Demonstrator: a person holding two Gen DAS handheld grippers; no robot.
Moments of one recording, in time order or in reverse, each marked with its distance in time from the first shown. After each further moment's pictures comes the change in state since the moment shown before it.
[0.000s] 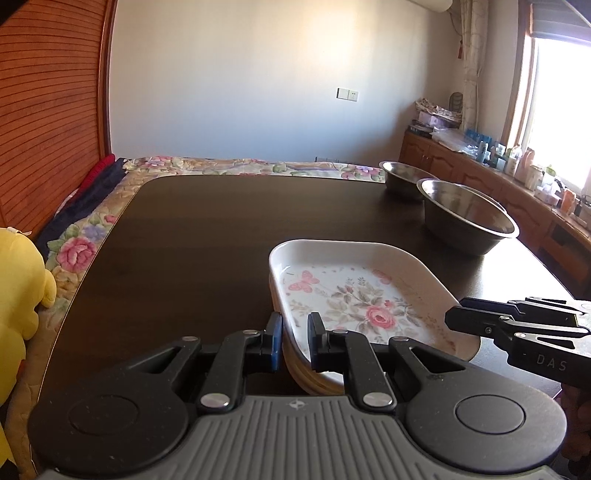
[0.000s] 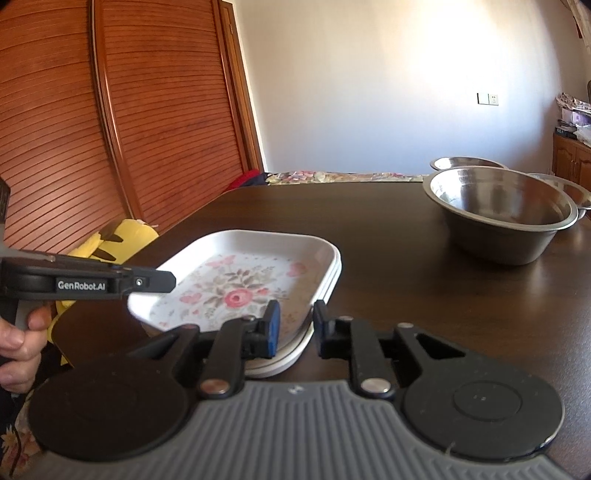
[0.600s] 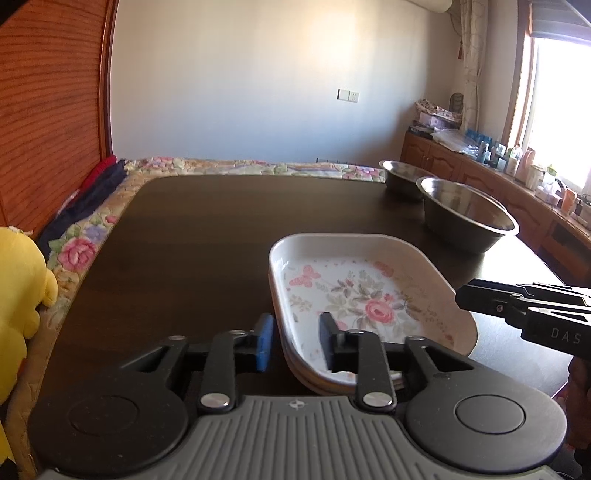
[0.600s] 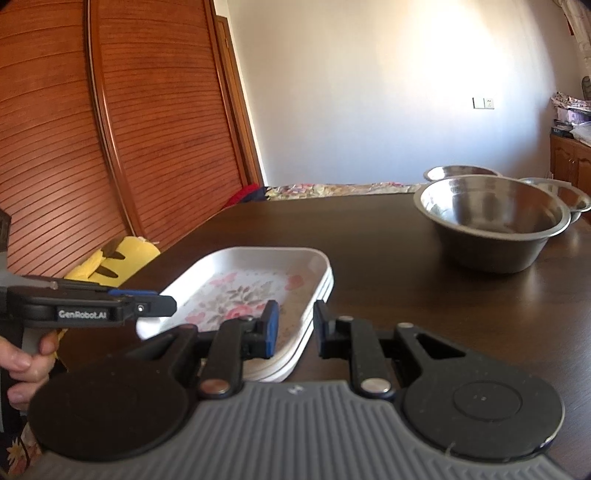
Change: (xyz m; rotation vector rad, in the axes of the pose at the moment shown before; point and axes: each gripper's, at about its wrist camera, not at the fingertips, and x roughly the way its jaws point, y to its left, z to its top) left arm -0.005 -0.003 -0.004 0.008 -0.013 0.009; right arm -0.010 -0.006 0.005 0.029 -0.048 0.002
